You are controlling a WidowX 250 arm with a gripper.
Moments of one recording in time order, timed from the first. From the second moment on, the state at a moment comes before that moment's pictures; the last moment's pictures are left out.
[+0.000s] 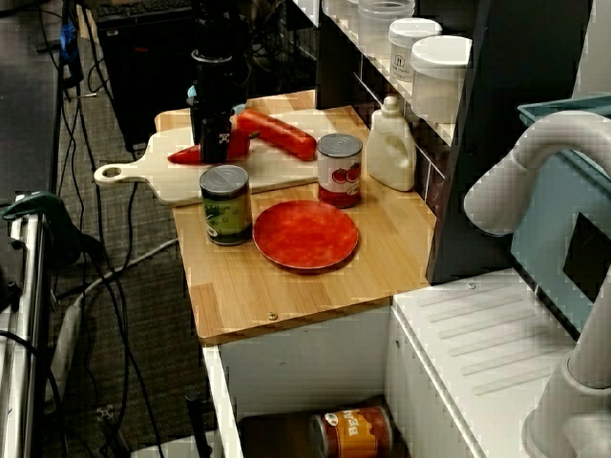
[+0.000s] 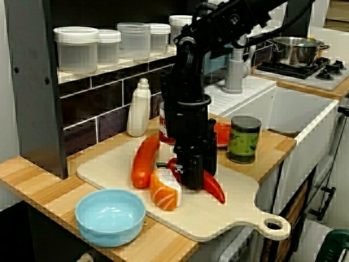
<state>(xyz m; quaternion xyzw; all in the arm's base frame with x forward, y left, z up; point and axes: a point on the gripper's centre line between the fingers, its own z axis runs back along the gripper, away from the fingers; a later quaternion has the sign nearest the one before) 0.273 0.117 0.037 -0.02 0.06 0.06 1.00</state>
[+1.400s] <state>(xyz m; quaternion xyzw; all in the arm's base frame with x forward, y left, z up) 0.279 0.093 0.075 -0.08 0.06 0.03 0.99</state>
